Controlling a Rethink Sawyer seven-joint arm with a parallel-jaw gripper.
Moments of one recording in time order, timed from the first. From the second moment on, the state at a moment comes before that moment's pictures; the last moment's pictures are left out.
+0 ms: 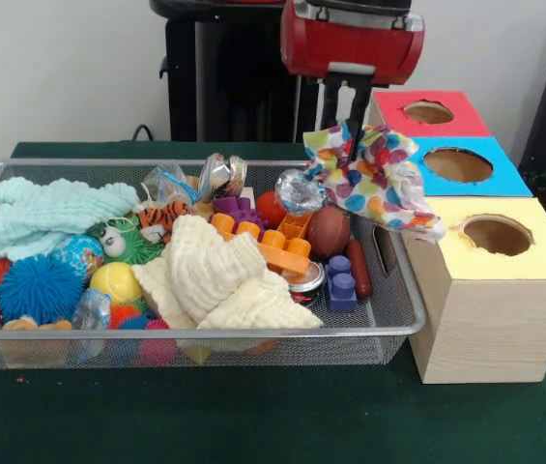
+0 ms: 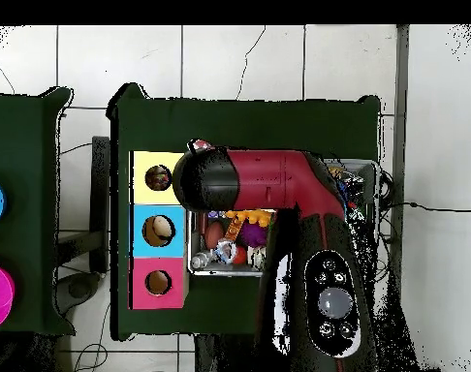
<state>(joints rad) -0.22 -0.77 0.11 1.44 -0.23 0.71 1.69</state>
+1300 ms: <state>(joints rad) -0.05 -0.75 0.06 1.44 -0.23 0.71 1.69</state>
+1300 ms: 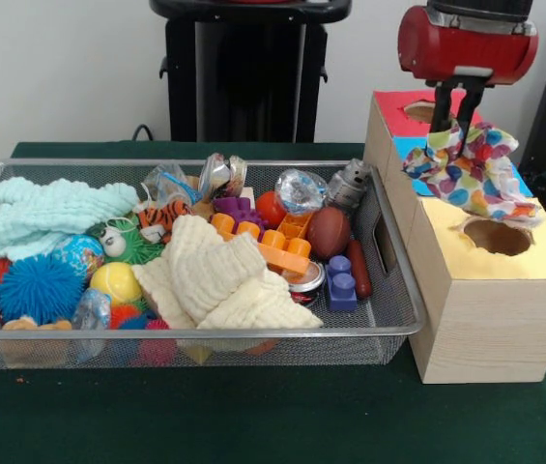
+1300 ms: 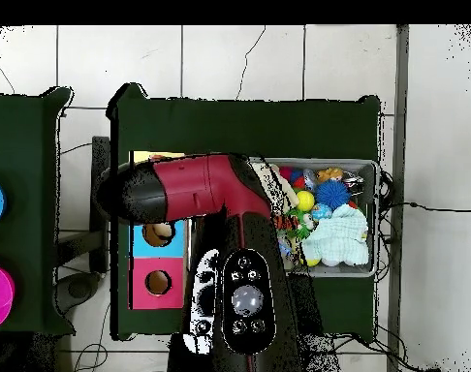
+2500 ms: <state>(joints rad) 0.19 -0.64 -0.18 1.36 -0.29 0.79 1.69</state>
